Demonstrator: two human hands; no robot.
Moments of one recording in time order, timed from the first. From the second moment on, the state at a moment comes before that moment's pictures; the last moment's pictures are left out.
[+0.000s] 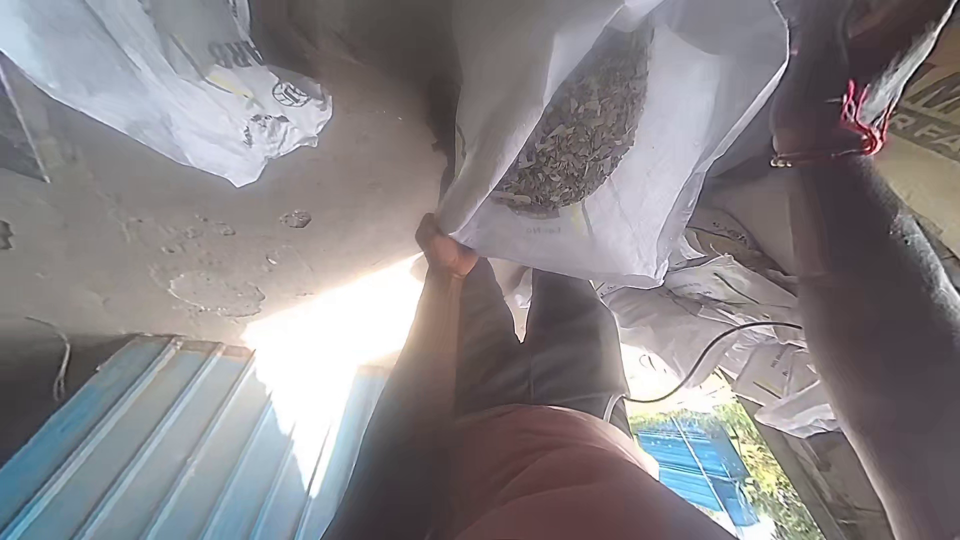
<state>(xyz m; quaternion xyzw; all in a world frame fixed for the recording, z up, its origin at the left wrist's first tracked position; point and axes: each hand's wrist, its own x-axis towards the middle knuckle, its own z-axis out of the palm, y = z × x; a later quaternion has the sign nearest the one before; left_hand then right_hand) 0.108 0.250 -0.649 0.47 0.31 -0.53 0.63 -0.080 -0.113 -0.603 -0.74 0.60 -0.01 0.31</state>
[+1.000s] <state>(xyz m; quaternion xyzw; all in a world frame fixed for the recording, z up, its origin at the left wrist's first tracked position) 0.061 0.184 -0.591 0.49 -0.60 -0.58 -0.26 -0.166 0.137 -0.564 -0.22 0.62 0.16 0.74</state>
